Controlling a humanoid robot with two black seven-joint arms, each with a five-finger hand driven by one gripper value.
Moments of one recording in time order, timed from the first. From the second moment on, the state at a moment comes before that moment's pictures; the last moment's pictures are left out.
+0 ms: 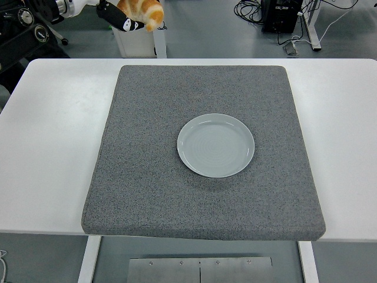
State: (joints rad) left arm -1.55 0.48 0.04 -0.83 1.10 -0.04 -0.29; right arm -0.10 0.00 0.01 0.15 -0.10 0.02 0.41
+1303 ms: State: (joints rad) left arm -1.47 0.16 0.02 -0.89 1.13 -0.07 -0.30; right arm -0.10 0.00 0.01 0.15 -0.10 0.02 0.41
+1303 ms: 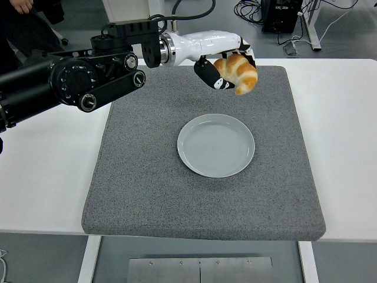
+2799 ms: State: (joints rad) left arm -1.28 0.16 0.09 -0.91 1.37 -0.01 -0.30; right arm -0.10 0.00 0.01 0.15 -0.10 0.02 0.41
